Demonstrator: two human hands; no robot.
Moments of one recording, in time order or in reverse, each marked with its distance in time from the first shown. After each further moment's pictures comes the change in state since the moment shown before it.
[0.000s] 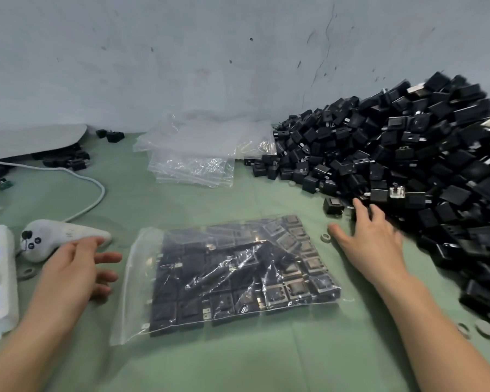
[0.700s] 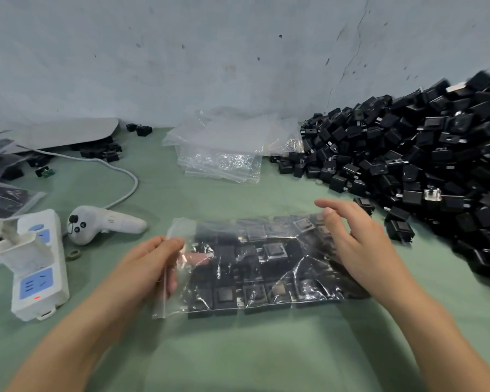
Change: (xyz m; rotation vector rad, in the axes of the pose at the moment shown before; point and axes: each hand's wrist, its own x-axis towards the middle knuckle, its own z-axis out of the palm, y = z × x) left_hand -0.044 0.020 0.013 0.036 -0.427 -0.110; right_hand -0.052 -0.061 -0.007 0.591 0.001 -0.472
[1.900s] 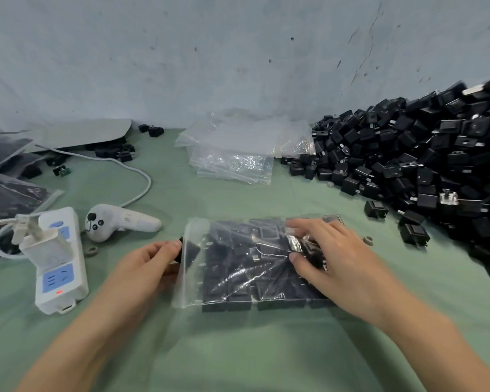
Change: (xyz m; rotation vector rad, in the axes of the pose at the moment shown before) left_hand -0.008 -0.012 -0.019 -0.161 0.091 0.022; right_hand -0.019 -0.033 0.014 -0.354 -0.297 -0.322
